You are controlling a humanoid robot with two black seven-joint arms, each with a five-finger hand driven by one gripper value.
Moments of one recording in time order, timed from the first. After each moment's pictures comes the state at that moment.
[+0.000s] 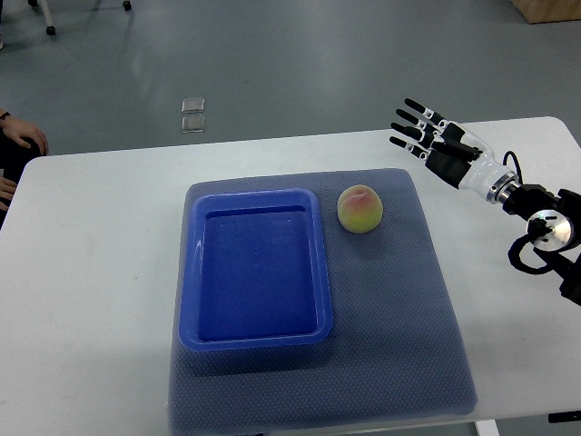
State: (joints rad) left arm 0.03 0.00 -0.04 -0.16 0.01 -0.03 0.14; right arm 0.75 -0.35 0.54 0.61 0.04 0.58 0.26
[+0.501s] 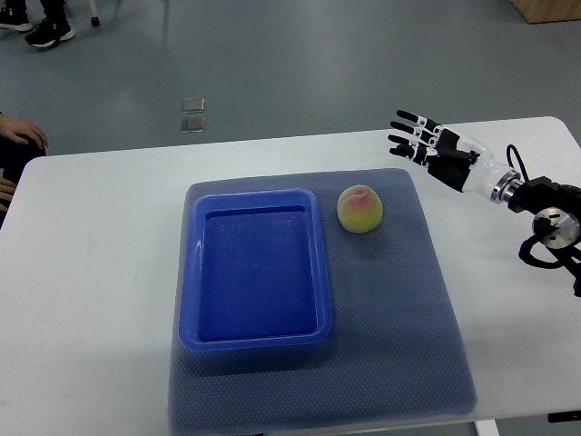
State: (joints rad) left arm 0.03 0.00 -0.04 -0.16 0.00 -0.03 0.14; right arm 0.78 -0.38 0.54 0.61 -0.22 0.57 0.26
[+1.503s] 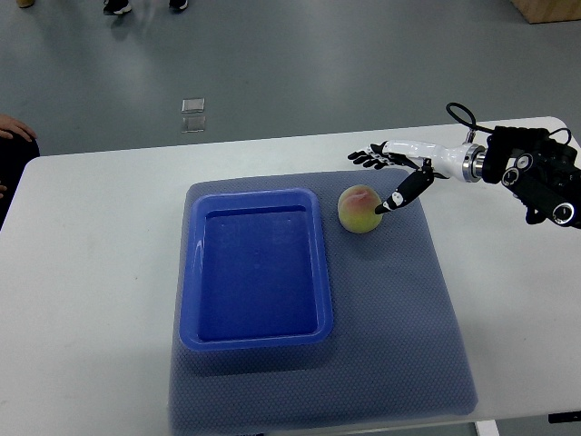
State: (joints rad) left arm 0.03 0.00 -0.04 -0.17 0.00 -0.03 0.14; right arm 0.95 -0.34 0.41 0.62 -1.25 0.42 0.39
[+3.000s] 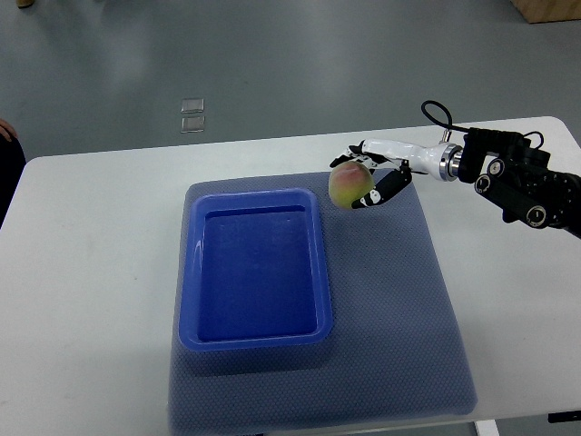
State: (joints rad) left arm 0.03 0.00 -0.04 -0.17 0.00 -0.03 0.14; right arm 1.03 -0.29 0.30 0.62 -1.22 0.28 0.45
